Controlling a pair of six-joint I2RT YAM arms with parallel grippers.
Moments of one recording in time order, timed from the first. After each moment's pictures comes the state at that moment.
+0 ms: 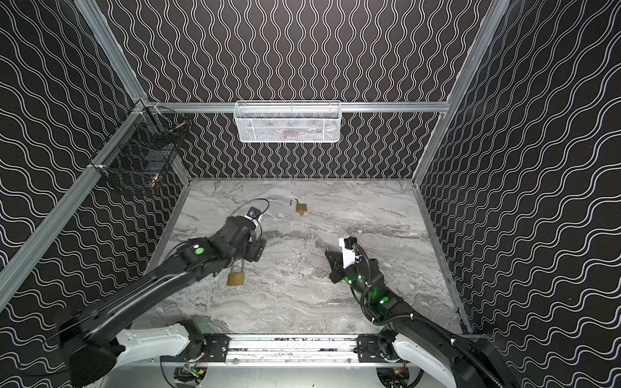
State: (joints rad) left arm -0.77 1.20 1.06 -0.76 -0.40 -0.23; right arm 0.64 0.87 0.21 0.47 -0.06 0.32
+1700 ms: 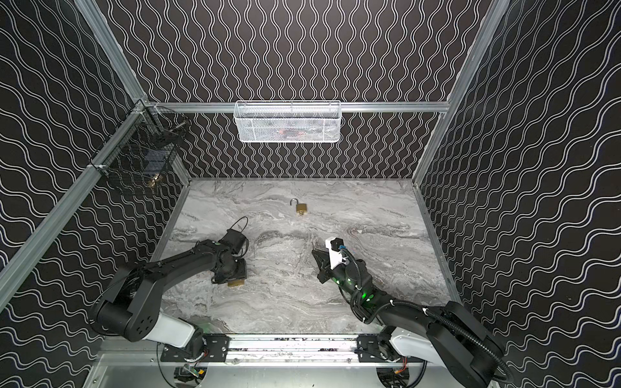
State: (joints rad) left arm -0.39 1.51 0.74 -0.70 -0.07 -0.59; right arm 0.76 1.14 0.21 0.82 -0.01 0.27
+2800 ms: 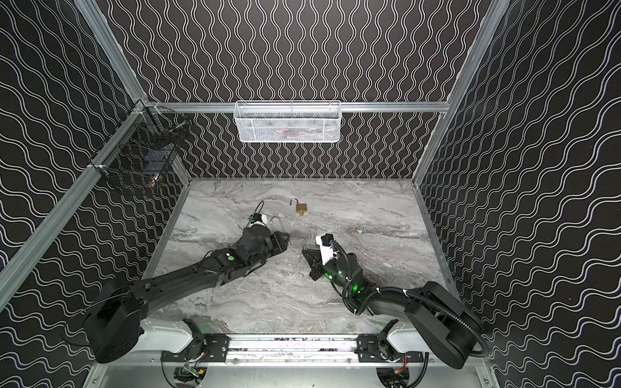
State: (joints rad) left arm -0.79 1.39 0.82 0.02 -0.22 -0.94; right arm 0.76 1.33 0.30 0.90 -0.12 0.34
